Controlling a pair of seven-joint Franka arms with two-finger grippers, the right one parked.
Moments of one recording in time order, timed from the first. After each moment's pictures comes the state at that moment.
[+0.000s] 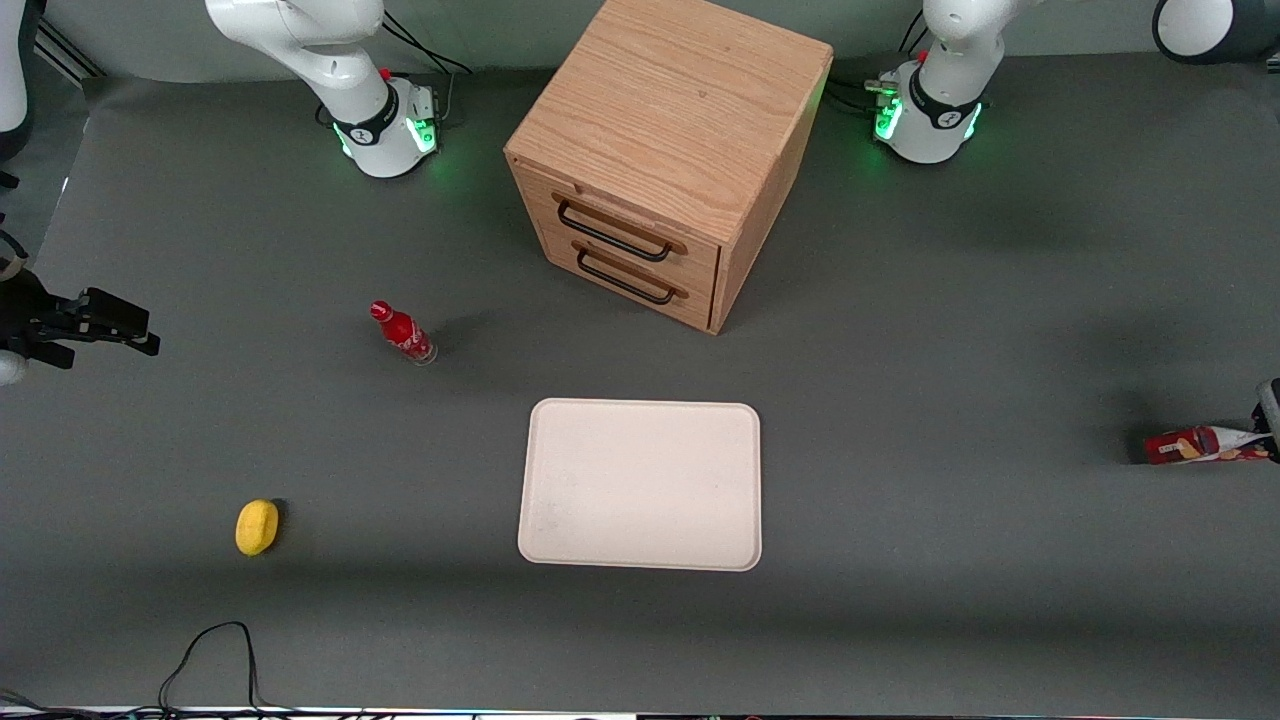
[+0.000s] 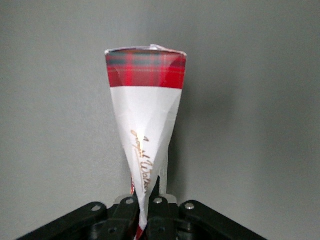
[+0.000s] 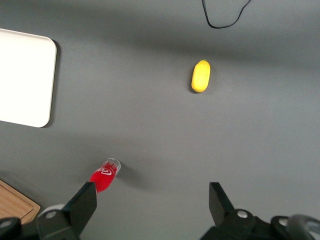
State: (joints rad) arm 0.53 0.69 -0.07 -1.38 0.08 2.01 1.90
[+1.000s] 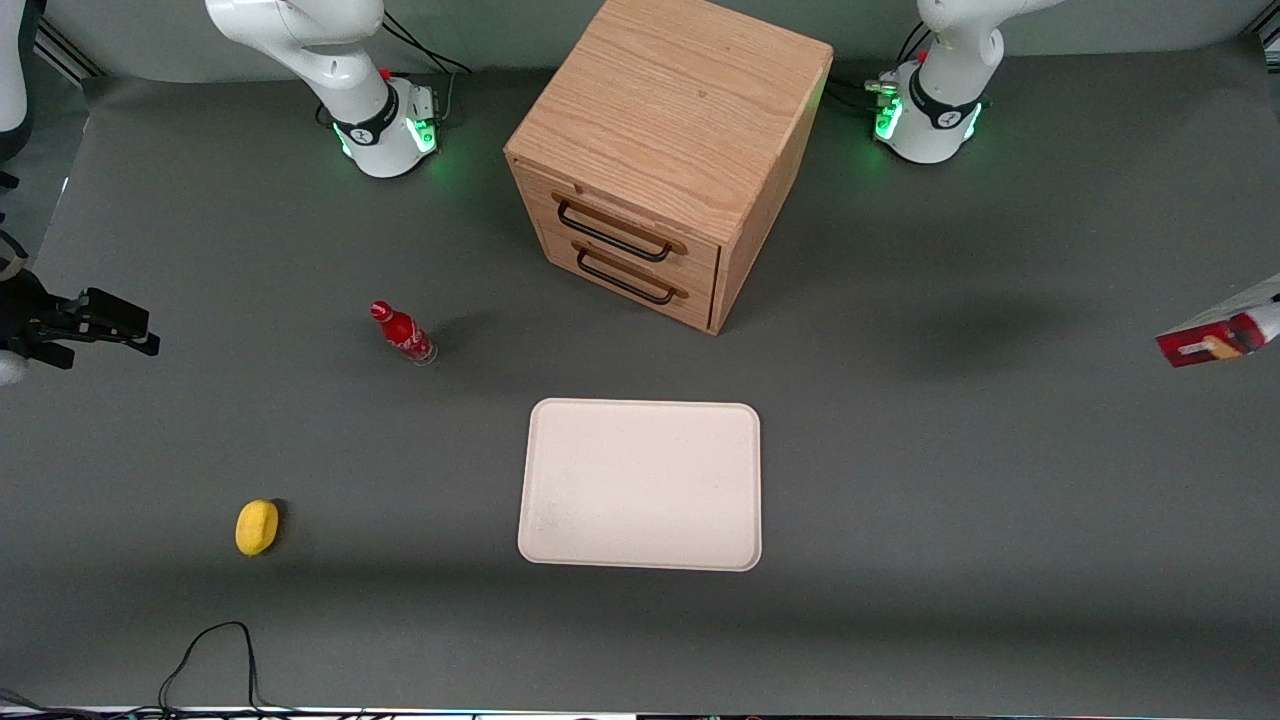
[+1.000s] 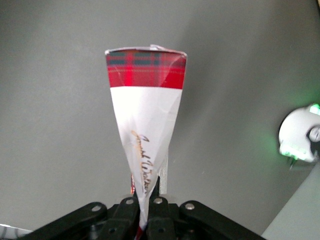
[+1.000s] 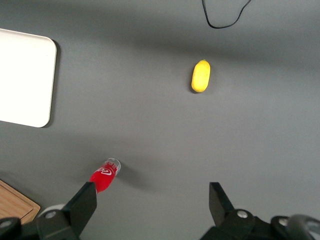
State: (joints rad) arm 0.26 0.23 -0.08 -1.38 0.12 1.39 1.19
